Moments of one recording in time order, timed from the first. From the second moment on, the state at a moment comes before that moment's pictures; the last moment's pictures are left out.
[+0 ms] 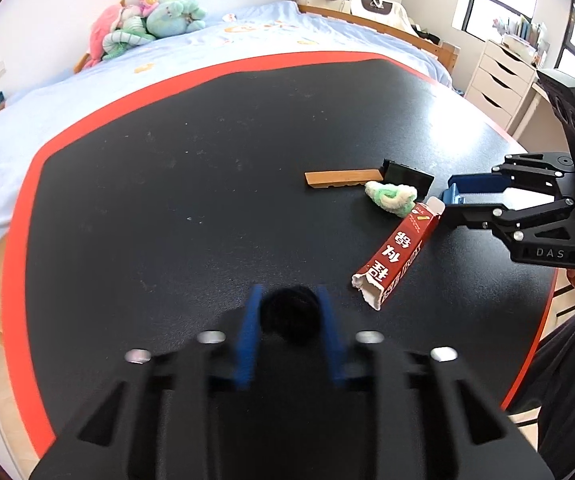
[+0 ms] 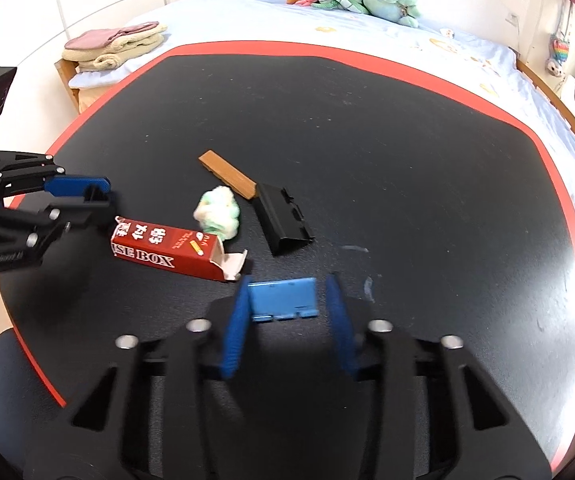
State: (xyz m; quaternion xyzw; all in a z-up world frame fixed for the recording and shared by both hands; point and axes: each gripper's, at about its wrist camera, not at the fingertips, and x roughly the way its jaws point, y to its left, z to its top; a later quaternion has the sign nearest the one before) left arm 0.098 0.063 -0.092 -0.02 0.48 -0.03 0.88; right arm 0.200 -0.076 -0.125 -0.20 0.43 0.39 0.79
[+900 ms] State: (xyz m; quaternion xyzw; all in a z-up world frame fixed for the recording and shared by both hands) left arm 0.035 -0.009 -0.027 -0.03 0.44 -0.09 0.89; right arm 0.101 -0.163 -0.046 -0.14 0.41 0.37 0.82
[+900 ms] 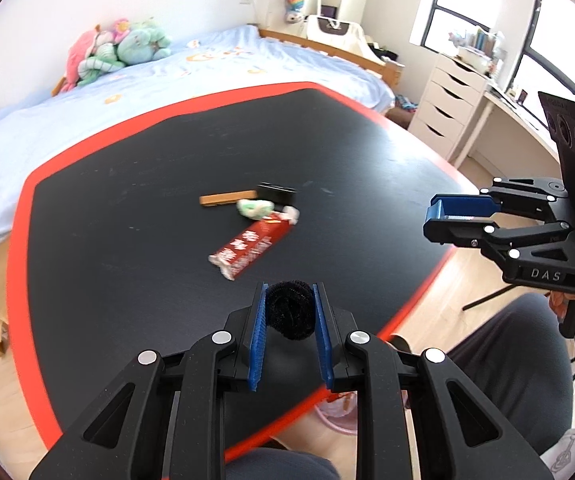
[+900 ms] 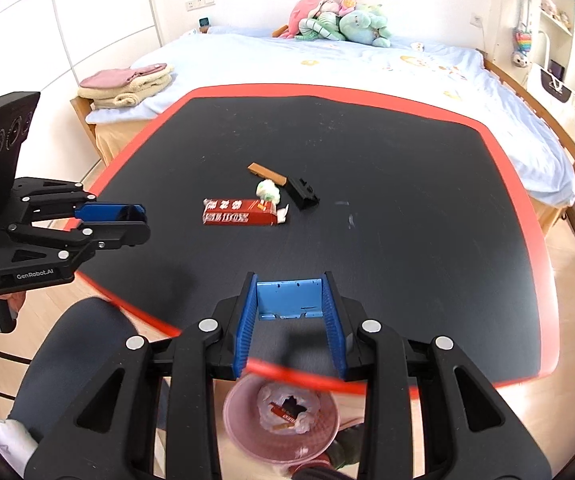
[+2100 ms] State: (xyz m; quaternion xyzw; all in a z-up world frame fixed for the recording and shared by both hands) left arm -0.022 -0.109 -0.050 -0.01 0.46 -0.19 0.86; right arm 0.005 -0.245 -0.075 -0.10 0.45 0.35 0.82
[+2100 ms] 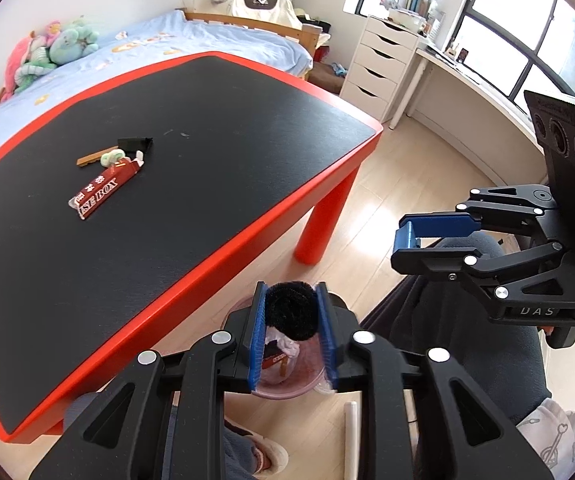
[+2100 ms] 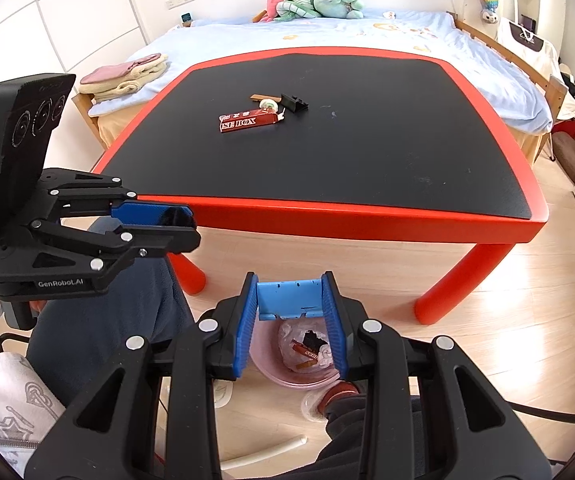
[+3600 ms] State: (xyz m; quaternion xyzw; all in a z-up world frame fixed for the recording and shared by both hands) left arm -0.001 -0.045 -0.028 -0.04 0.44 -0.11 0.89; right arm 0.048 -0.214 -0.054 -0.09 0.43 0.36 0.82
